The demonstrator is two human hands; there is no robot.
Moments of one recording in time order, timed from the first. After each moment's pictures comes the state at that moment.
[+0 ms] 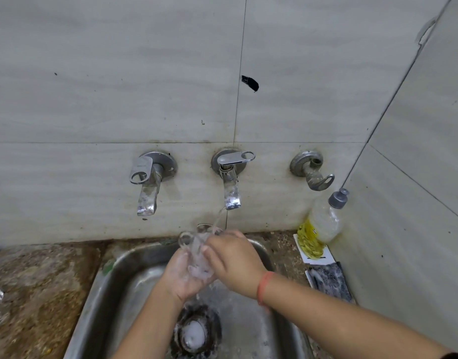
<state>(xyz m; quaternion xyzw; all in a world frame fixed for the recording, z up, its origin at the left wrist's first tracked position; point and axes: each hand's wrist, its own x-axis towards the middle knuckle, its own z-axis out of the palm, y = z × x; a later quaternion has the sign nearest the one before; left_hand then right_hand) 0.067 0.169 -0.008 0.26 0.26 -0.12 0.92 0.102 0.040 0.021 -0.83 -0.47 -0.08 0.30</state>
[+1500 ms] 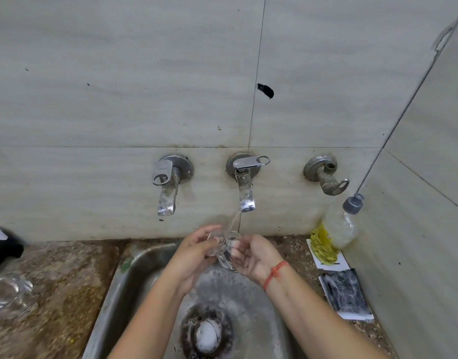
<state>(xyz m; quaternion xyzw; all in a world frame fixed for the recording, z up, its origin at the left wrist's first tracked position) 0.055 0.181 0.024 0.58 0.22 0.00 0.78 0.120 0.056 0.031 -0.51 0.23 0.38 0.74</state>
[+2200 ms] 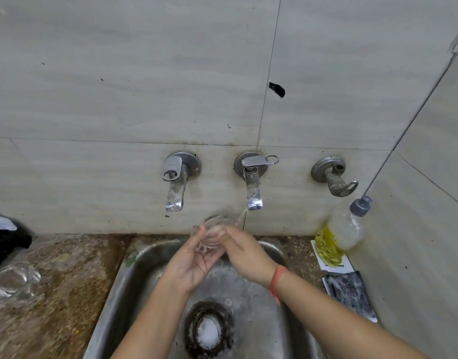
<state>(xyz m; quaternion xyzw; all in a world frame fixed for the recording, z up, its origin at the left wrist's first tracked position) 0.050 0.193 0.005 0.27 0.23 0.02 0.93 0.101 0.060 0.035 -0.77 -0.37 0.16 0.50</state>
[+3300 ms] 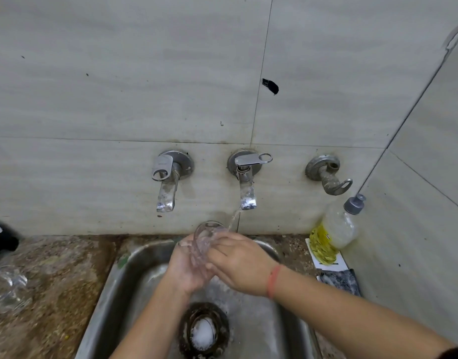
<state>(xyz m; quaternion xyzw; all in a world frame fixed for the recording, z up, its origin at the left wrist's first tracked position) 0.064 0.183 -0.001 0.25 0.21 -0.06 0.94 0.105 0.044 0.026 -0.76 -0.62 -0.13 0.14</state>
